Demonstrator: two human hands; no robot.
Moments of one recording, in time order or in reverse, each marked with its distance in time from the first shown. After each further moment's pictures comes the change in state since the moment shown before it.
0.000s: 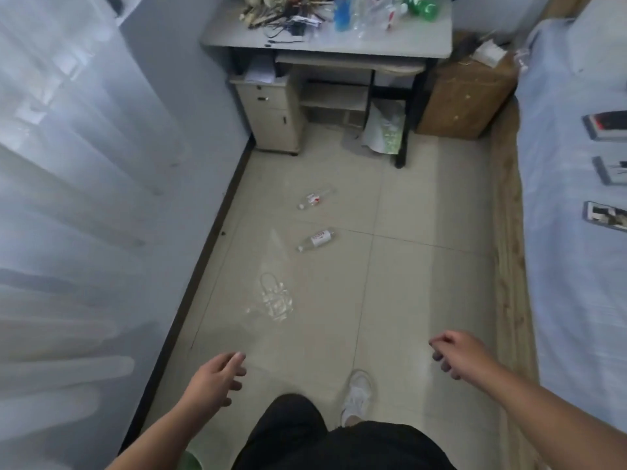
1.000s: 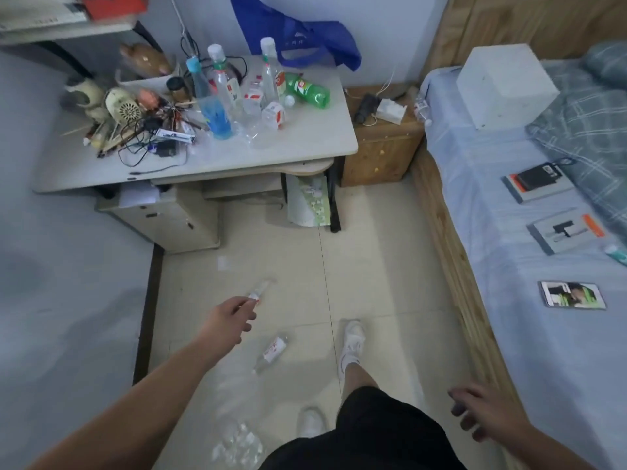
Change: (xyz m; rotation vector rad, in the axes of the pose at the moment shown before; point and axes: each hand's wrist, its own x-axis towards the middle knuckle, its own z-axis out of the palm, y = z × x) left_hand 0.319 0.572 0.066 0.216 -0.176 0.318; right_hand 0.194 -0.187 -0.201 0.269 0.061 0.233
